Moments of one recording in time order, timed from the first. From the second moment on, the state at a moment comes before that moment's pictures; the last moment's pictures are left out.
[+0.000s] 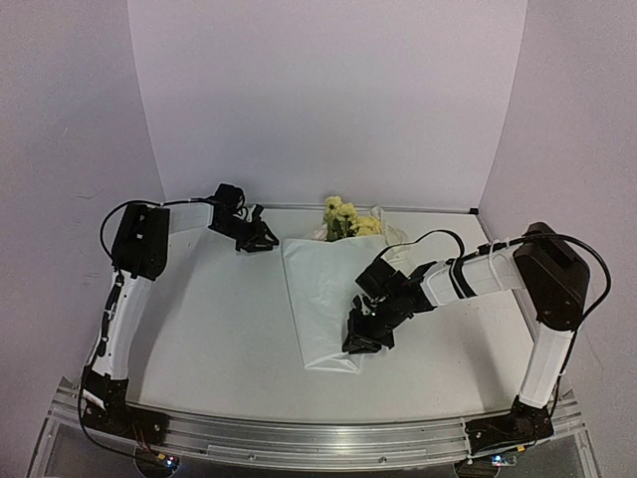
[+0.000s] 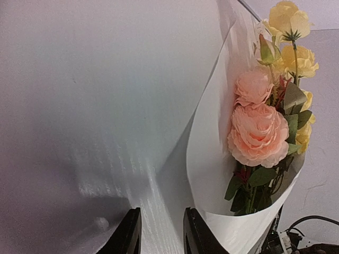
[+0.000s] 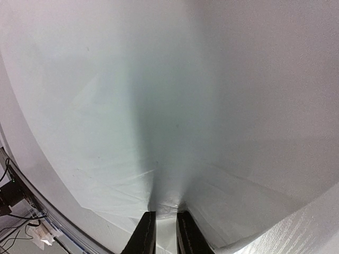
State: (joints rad) left arm -0.31 2.56 2.07 -0.44 0.72 -0.47; right arm 0.84 1.88 1.06 -0.34 -0.34 0.91
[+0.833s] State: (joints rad) left arm -0.75 1.99 1.38 -0.36 0.68 -0.47; right arm 0.87 1.73 1.10 -0.55 -0.28 0.86
